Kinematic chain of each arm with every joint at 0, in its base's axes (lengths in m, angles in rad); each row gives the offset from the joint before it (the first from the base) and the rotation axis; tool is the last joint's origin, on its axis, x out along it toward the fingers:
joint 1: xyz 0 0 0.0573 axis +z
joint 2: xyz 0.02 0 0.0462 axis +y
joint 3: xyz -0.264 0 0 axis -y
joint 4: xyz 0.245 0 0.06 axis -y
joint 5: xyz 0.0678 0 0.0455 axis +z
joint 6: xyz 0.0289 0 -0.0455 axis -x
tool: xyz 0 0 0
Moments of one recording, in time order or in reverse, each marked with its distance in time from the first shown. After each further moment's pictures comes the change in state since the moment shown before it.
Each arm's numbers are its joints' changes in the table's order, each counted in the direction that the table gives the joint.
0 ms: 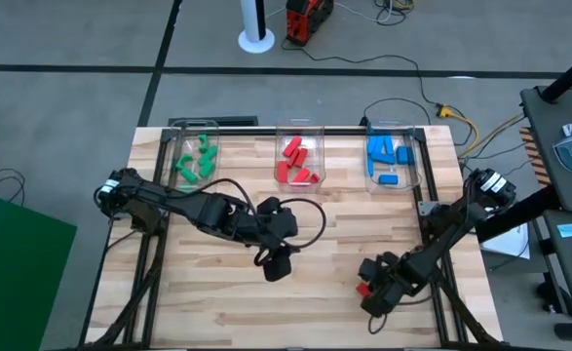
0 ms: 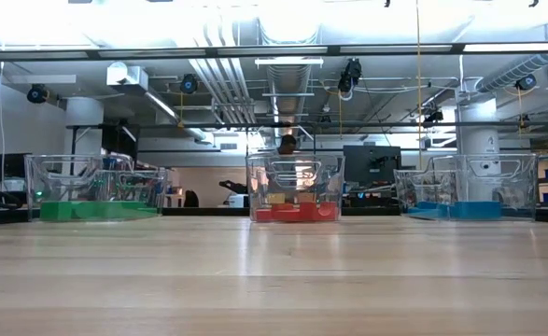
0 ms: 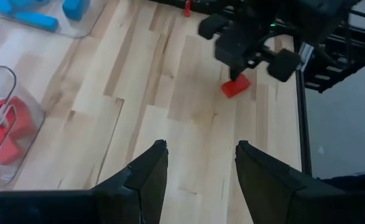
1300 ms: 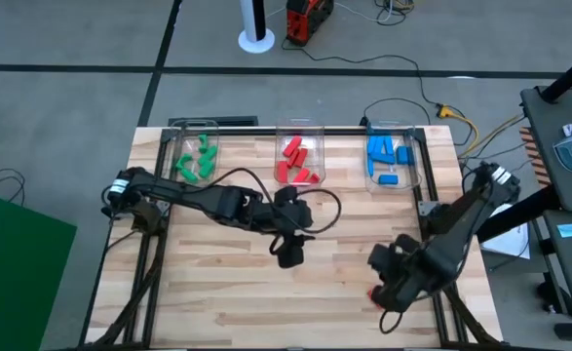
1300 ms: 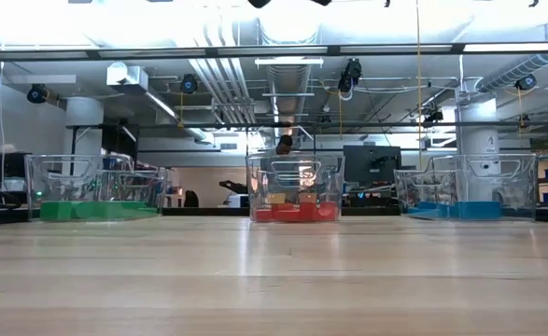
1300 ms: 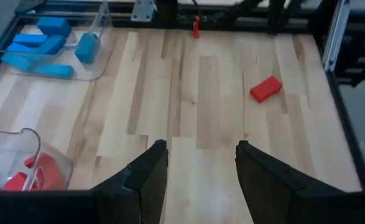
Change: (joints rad) left arm 0.083 0.070 -0.002 0.136 -0.008 -0.262; right arm -0.050 -0.118 0.561 -0.722 -0.110 0.094
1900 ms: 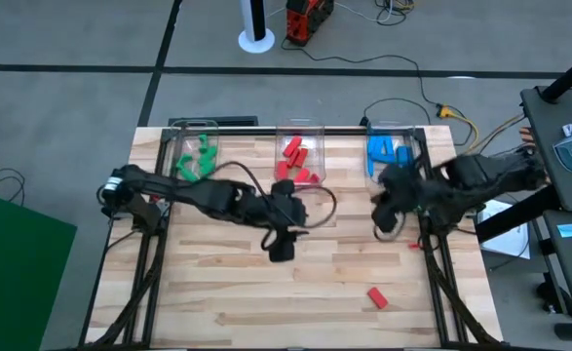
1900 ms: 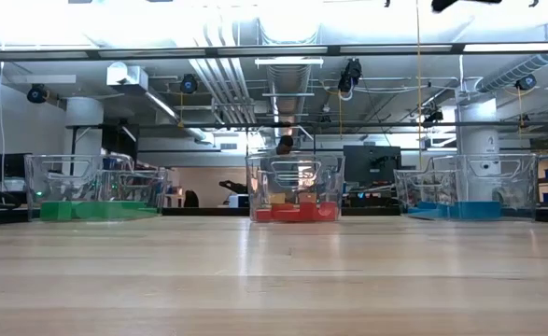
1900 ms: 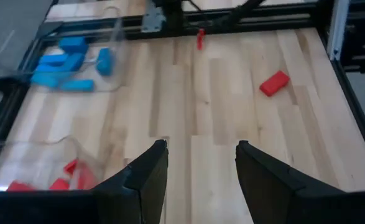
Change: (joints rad) left arm 0.028 -0.080 -0.001 -0.064 -0.001 -0.120; right arm -0.519 -0.316 0.048 -0.015 -0.154 0.427
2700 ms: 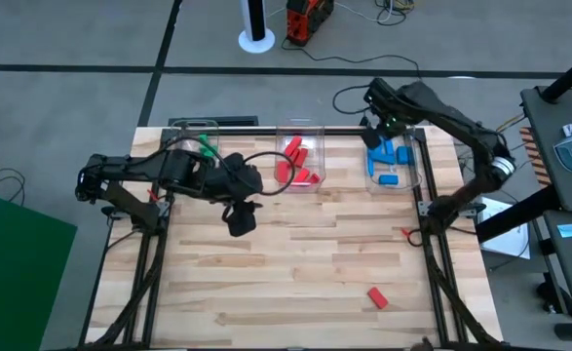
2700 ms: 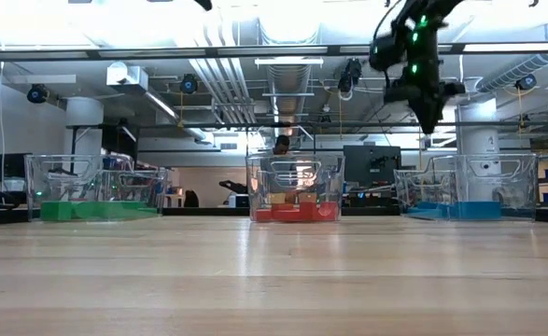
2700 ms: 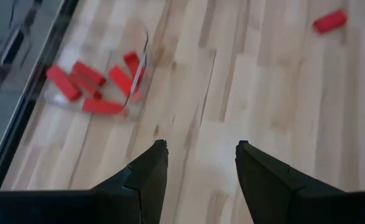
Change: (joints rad) left arm 0.066 -0.205 0.001 -0.481 0.035 0.201; right arm -1.073 0.384 0.008 -0.019 0.104 0.620
